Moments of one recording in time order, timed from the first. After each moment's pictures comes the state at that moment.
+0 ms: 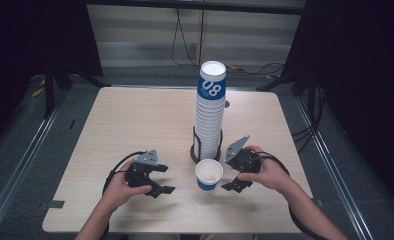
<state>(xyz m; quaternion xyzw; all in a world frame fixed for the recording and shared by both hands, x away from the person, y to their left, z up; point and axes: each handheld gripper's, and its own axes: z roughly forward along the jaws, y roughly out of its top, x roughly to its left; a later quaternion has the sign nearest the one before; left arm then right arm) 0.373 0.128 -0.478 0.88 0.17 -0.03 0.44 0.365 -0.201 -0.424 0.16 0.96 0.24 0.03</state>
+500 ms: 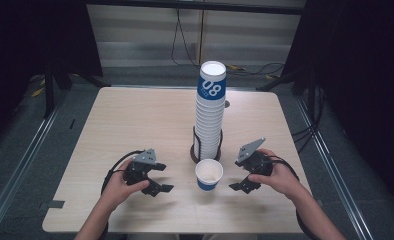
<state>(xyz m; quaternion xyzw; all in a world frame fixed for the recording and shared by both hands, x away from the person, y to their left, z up) 0.375 0.133 -0.478 0.88 0.17 -0.02 0.44 0.357 -0.233 -0.432 0.21 0.94 0.27 0.05</state>
